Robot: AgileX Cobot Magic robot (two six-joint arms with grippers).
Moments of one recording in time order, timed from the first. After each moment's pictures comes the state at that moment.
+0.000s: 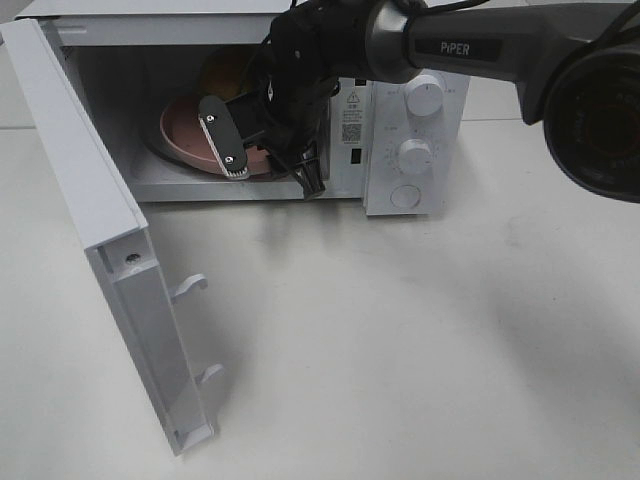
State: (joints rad) left arm -0.01 0.00 -0.52 -0.07 1.07 -0.01; right arm 0.63 2.39 -2.02 -0.20 0.63 -1.31
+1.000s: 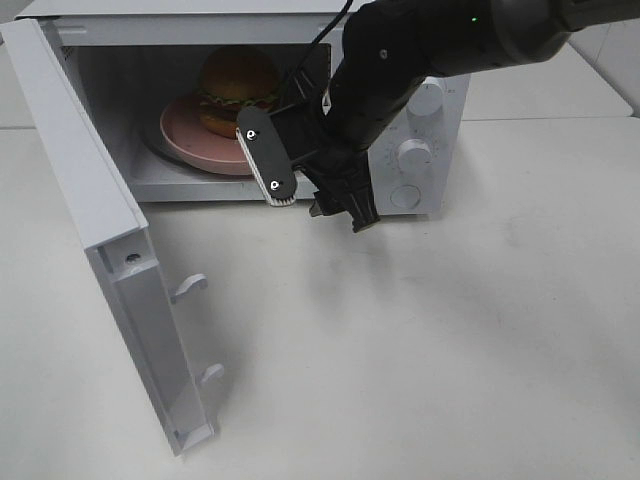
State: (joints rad) left arm -0.01 0.00 -0.52 -0.07 1.07 -0.01; right arm 0.64 1.98 -1.40 -0.16 0.42 -1.30
